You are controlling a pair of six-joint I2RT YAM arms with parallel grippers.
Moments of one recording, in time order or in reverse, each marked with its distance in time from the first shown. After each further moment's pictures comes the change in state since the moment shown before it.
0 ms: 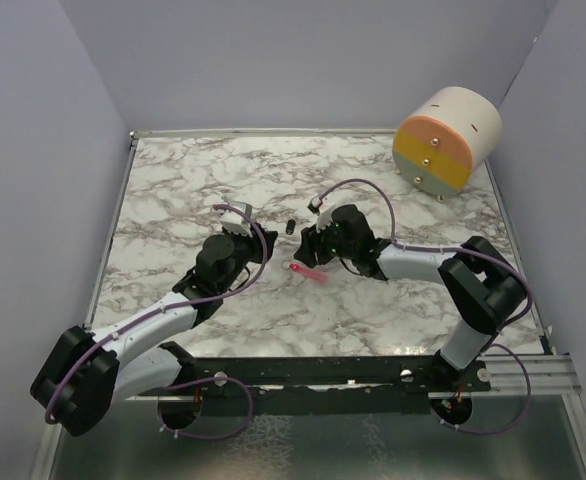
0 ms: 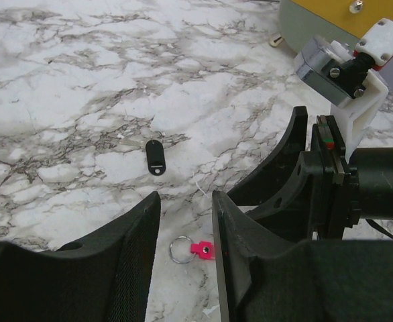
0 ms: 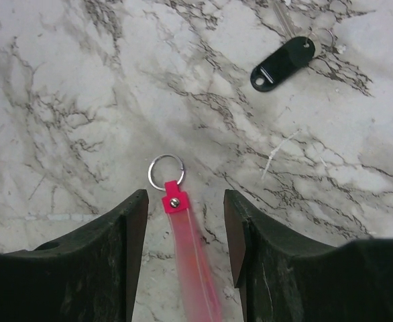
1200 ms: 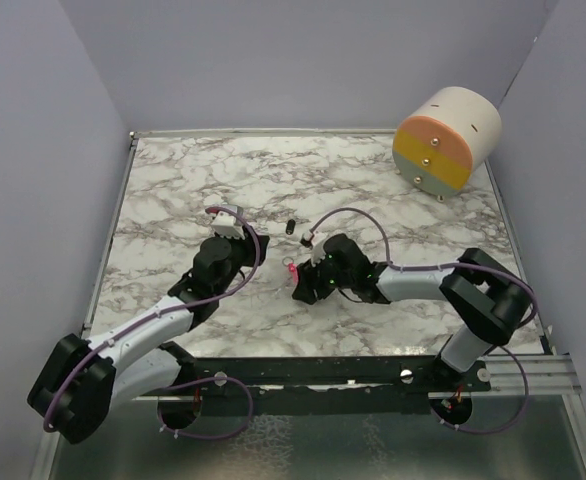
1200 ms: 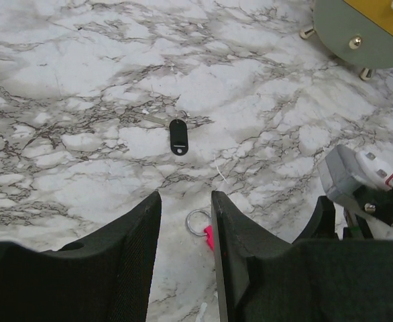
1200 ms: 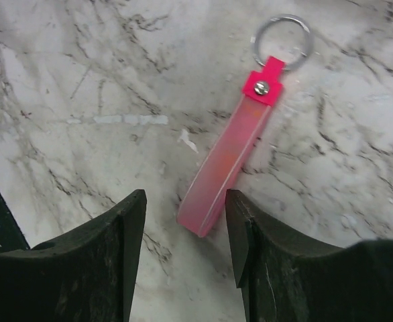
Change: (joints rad) left arm 0.028 -0.023 -0.028 -0.083 -0.045 -0.079; right arm 0.121 -0.066 -0.163 -0.056 -0.021 0.082
